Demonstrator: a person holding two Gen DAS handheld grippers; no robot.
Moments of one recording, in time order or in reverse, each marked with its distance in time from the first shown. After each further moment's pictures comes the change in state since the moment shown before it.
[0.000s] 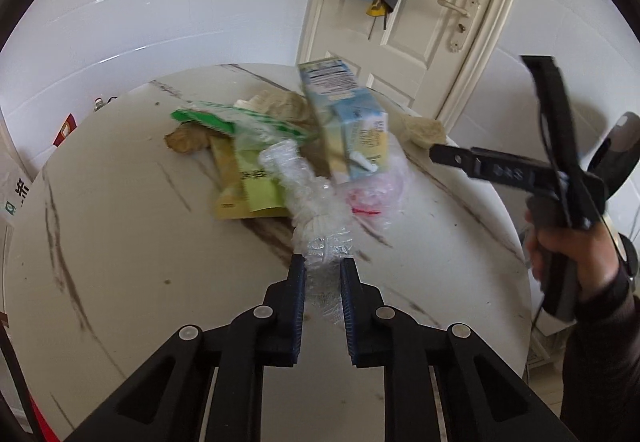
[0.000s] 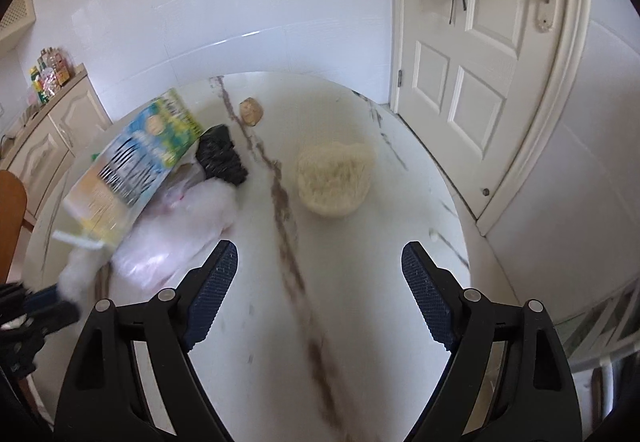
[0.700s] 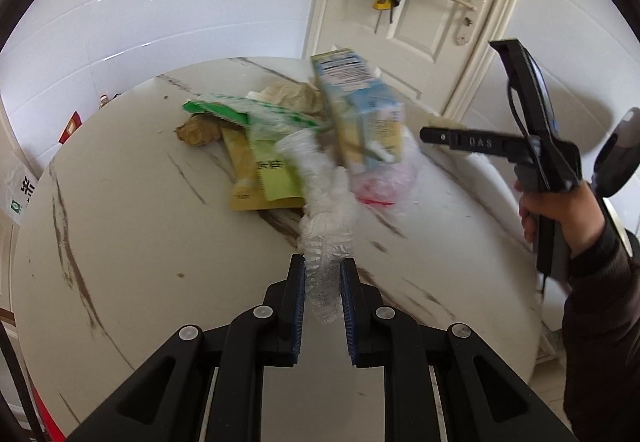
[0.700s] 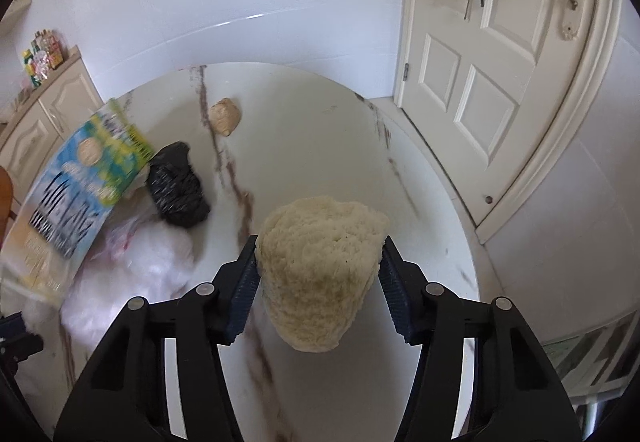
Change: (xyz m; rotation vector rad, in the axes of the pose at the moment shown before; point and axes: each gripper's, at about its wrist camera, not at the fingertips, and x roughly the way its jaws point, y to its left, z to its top) left arm -0.013 -0.010 -0.002 0.010 0.020 0.013; right arm 0.038 -0.005 0.027 -0.048 0.049 0.010
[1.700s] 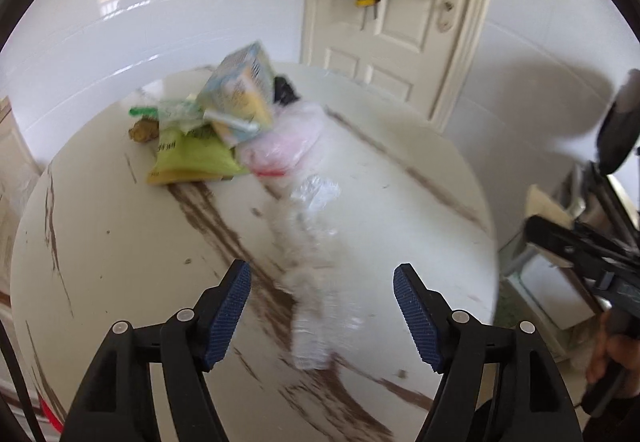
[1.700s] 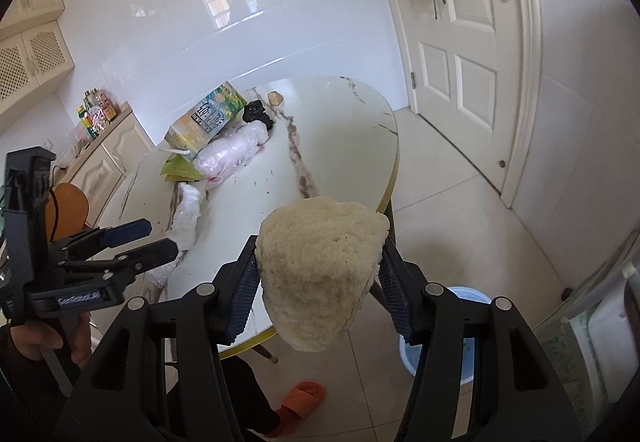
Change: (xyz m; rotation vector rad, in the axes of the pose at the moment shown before) left arm 0.006 -0.115 -0.033 0.033 0.004 0.109; right arm -0.151 -0.035 -0.159 0.153 -0.160 0.180
